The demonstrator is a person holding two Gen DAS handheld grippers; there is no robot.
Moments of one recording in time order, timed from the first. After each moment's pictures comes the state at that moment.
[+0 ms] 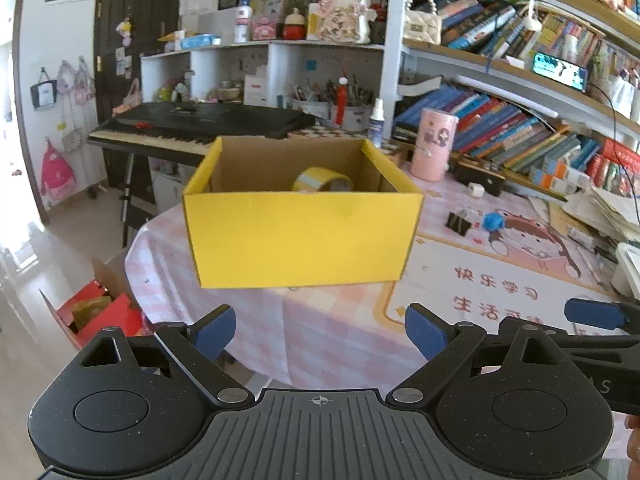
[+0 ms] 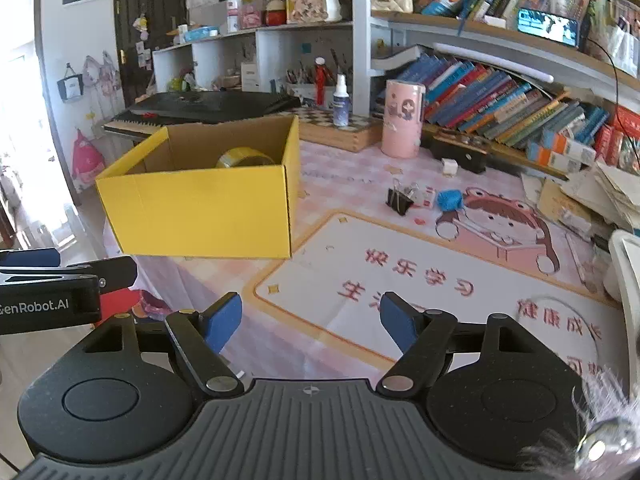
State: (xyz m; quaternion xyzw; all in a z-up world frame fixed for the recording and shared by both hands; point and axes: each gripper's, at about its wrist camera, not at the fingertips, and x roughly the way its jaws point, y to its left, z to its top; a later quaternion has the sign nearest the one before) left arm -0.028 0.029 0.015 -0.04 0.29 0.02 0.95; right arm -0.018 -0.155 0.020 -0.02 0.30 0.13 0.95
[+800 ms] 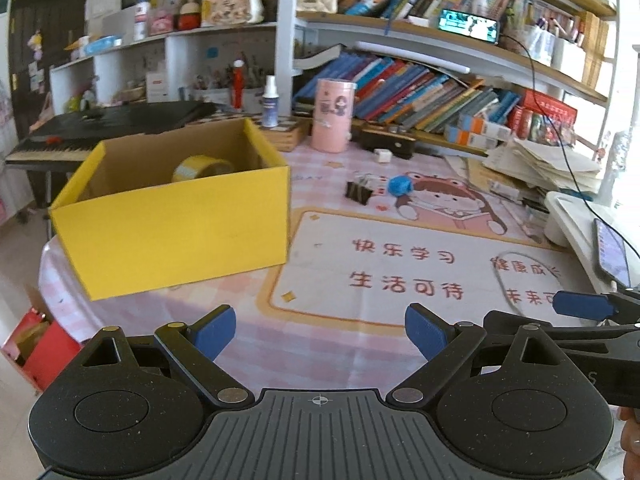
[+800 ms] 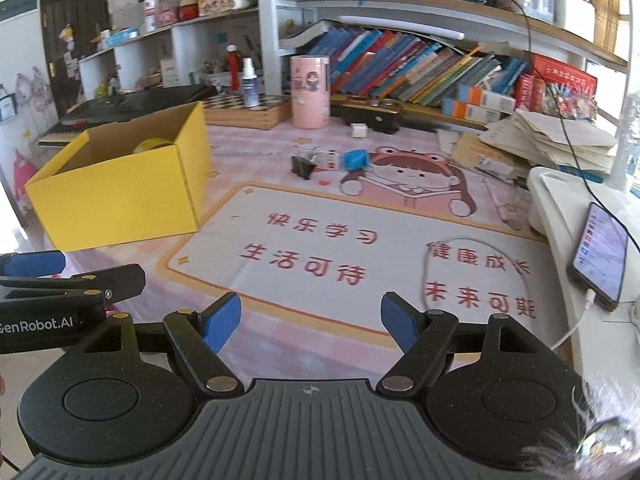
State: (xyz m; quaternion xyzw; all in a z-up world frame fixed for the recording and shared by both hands) left arm -0.008 -0.041 0.006 0.00 0.31 -0.10 0.94; right arm -0.038 -0.218 0.008 0.01 0.32 0.02 0.95
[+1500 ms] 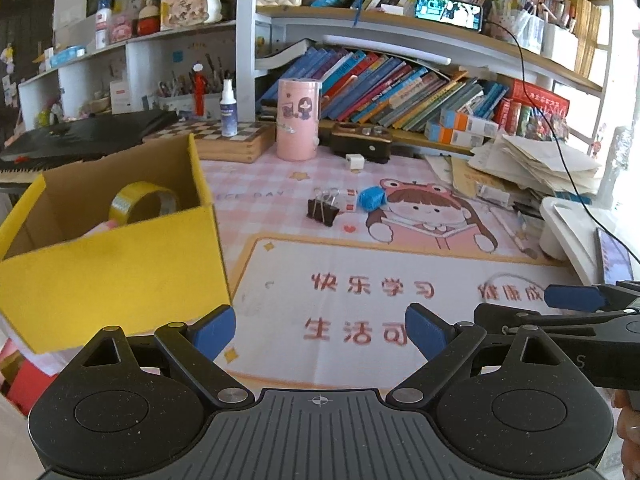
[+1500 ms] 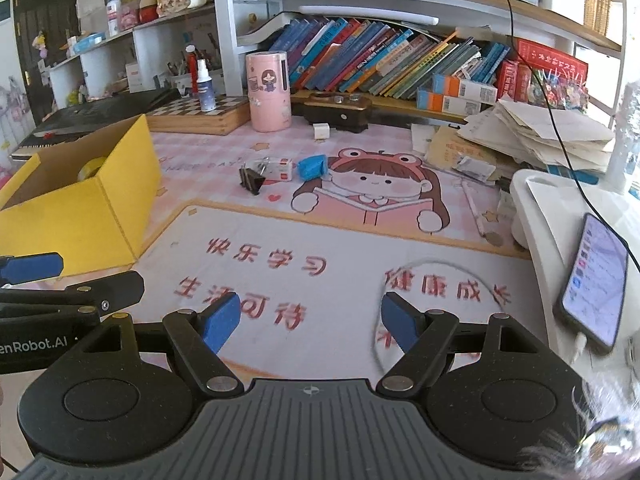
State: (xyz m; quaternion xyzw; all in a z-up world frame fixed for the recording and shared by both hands) left arm 0.056 -0.094 0.007 0.01 0.32 -0.12 0.94; right arm 0.025 -0.269 0.008 0.03 0.34 0.00 0.94
